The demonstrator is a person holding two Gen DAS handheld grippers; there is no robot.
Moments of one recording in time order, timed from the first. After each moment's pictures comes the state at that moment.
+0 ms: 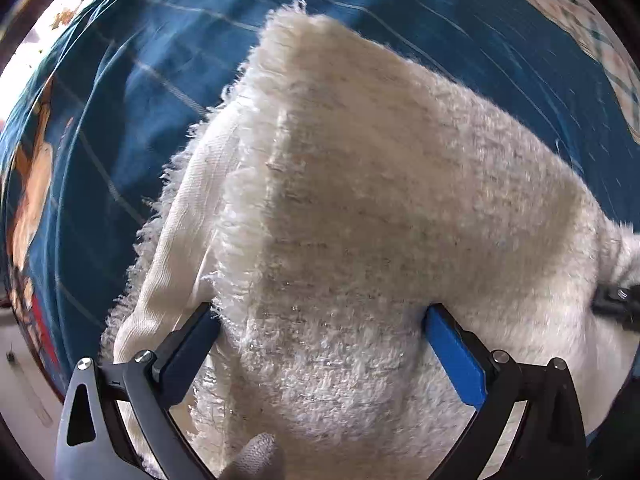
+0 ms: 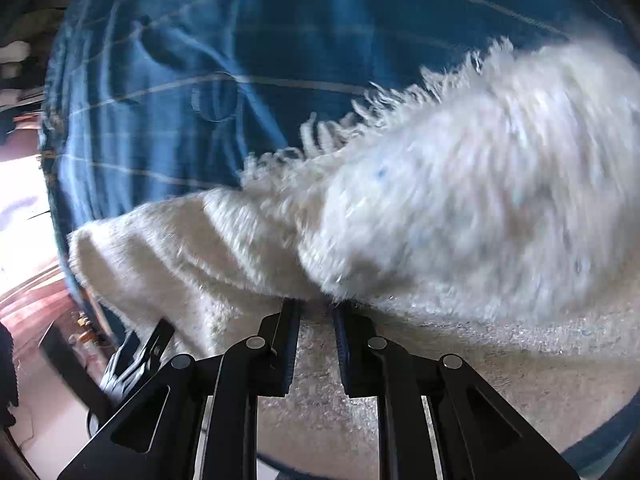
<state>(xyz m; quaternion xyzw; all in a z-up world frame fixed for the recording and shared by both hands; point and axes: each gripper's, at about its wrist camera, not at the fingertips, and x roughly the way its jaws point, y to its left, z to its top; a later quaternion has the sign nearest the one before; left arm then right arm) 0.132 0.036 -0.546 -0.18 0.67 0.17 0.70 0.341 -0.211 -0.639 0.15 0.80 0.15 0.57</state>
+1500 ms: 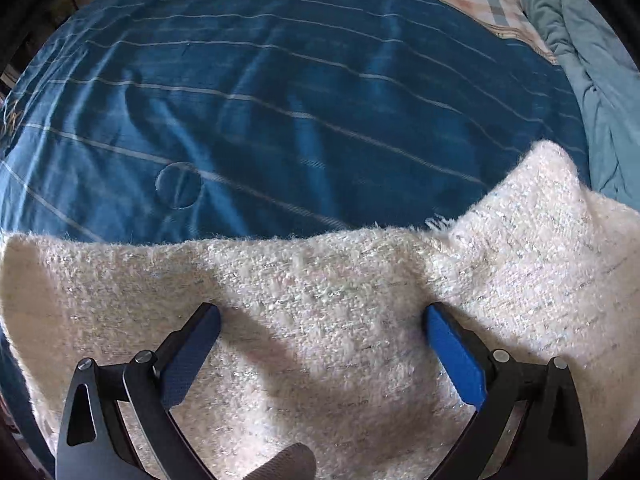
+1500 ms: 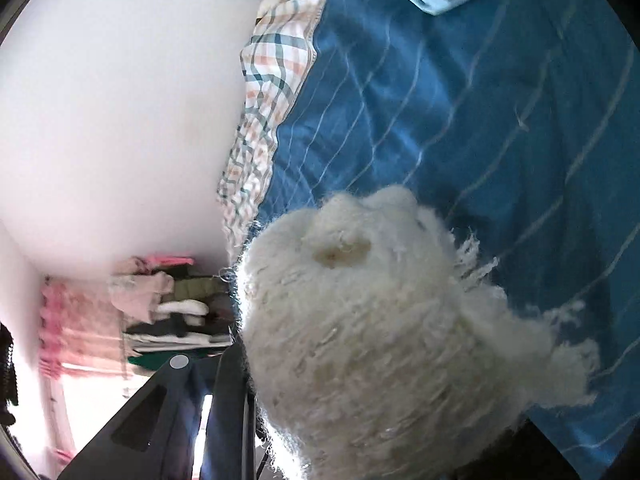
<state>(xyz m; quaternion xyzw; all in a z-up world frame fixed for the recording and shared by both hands) 0.266 -0.205 -0.533 -0.09 0.63 0.00 0.77 0.229 -0.477 -0.570 0.54 0.44 0.10 0.71</state>
